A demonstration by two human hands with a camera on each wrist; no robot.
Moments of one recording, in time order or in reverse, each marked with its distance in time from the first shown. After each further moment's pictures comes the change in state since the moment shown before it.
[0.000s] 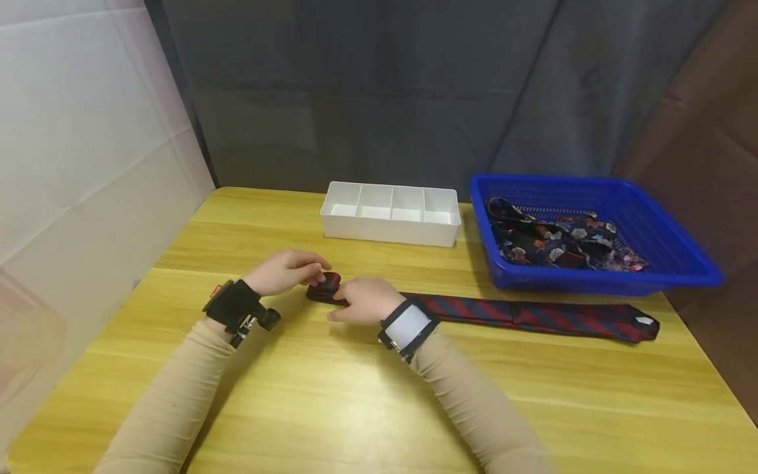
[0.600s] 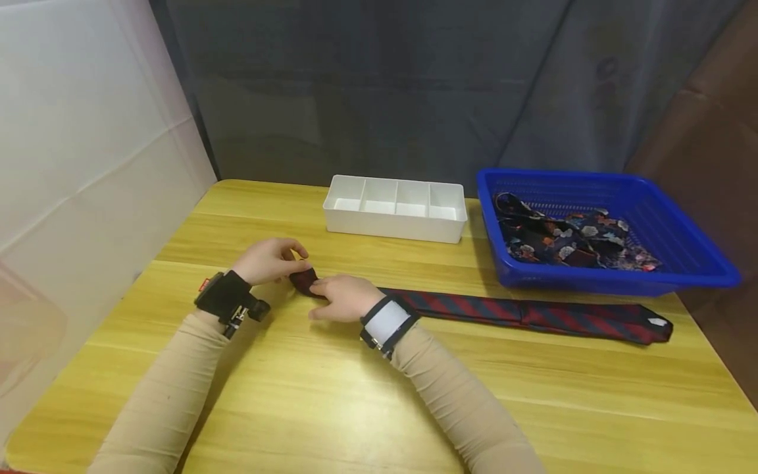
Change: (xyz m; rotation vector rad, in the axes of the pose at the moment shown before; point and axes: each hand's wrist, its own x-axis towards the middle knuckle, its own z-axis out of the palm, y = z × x) left_hand -0.008 -0.021 -0.018 0.130 0.120 -0.219; right_hand 0.028 -0.015 0.007 0.046 -0.104 -0.010
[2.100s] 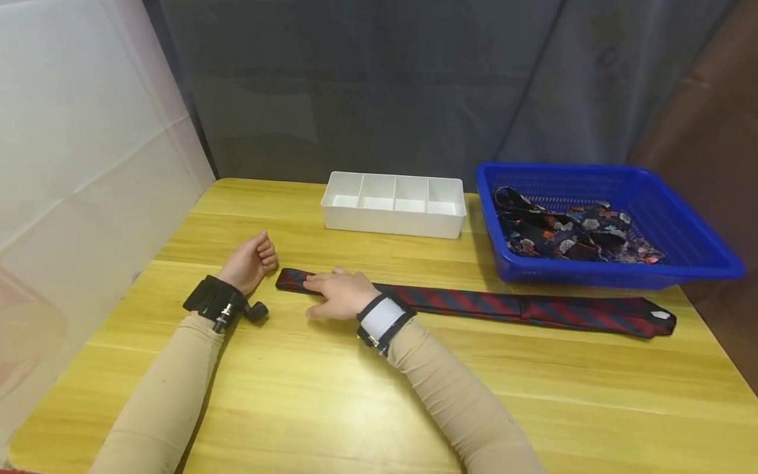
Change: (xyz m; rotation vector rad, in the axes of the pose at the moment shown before) left_hand 0.009 -0.073 0.026 -1.366 0.136 -0.071; right_hand 0.003 -0.001 0.006 -0.008 0.014 0.082
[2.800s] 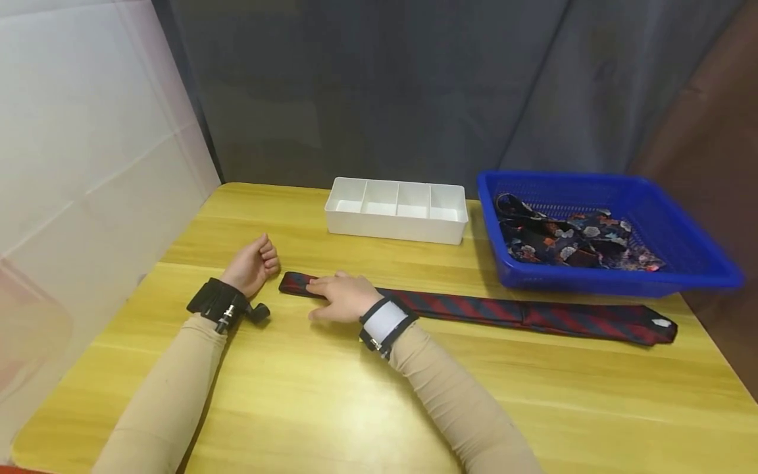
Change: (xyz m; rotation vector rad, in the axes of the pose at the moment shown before) left_hand -0.003 0.001 -0.004 -0.085 0.001 -0.042; right_hand 0.000 0.001 0.003 -0.009 0.014 -0.034
